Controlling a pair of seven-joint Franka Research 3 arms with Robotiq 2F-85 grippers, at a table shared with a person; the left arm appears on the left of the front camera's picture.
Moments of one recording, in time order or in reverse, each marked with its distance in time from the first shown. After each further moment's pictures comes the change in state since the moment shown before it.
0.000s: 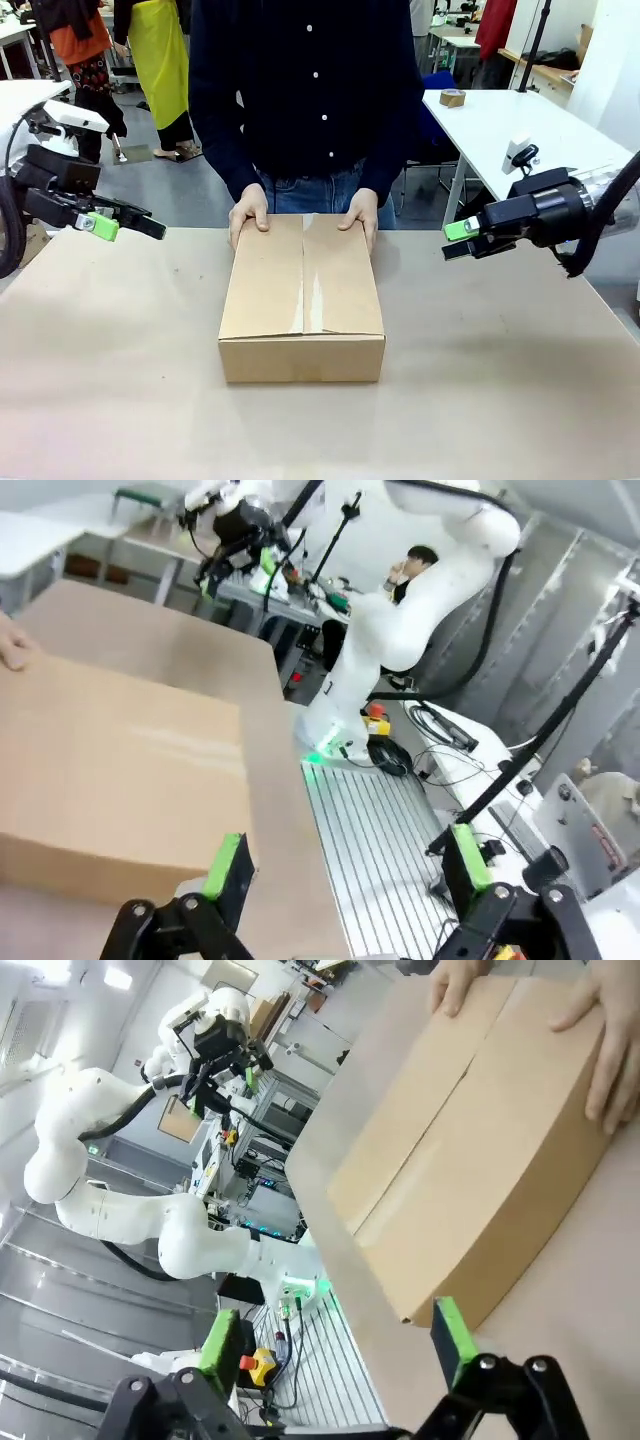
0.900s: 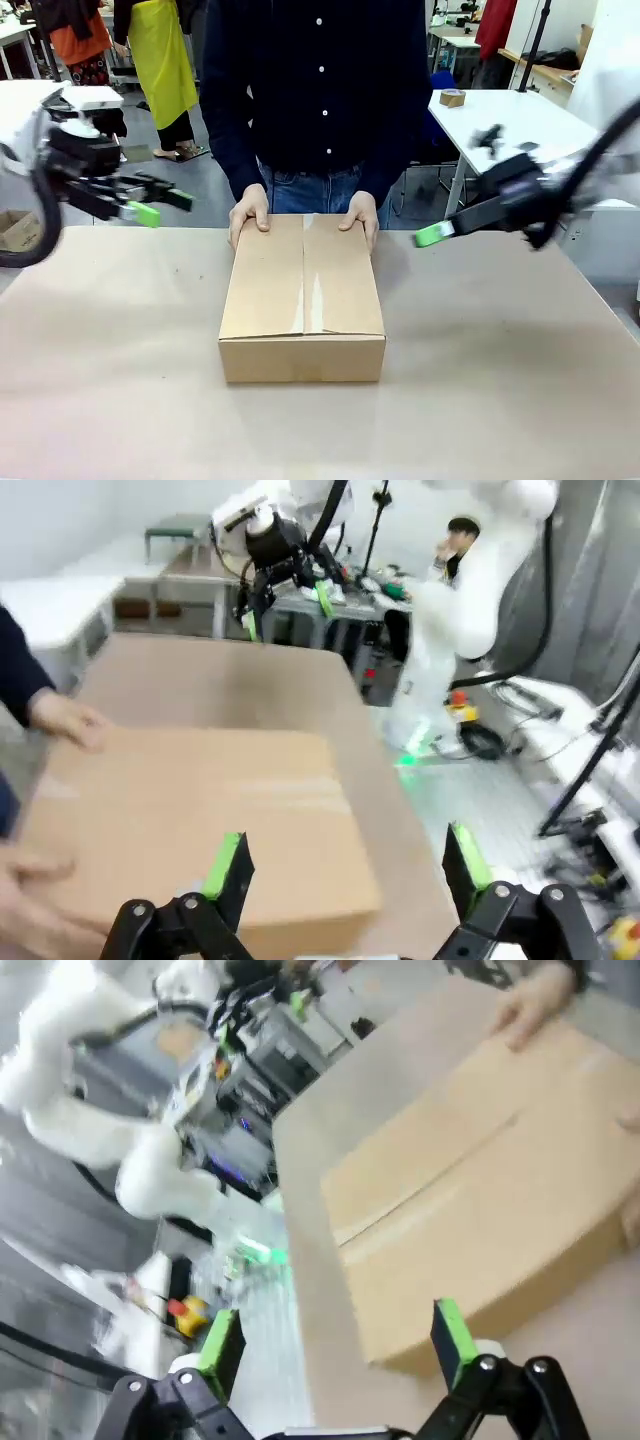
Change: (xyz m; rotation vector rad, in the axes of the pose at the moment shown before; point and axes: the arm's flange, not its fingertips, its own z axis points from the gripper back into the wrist) left arm 0.036 0.029 -0.021 0.152 0.022 -0.294; right arm 0.040 0.007 -0.056 -0.003 0.149 0.361
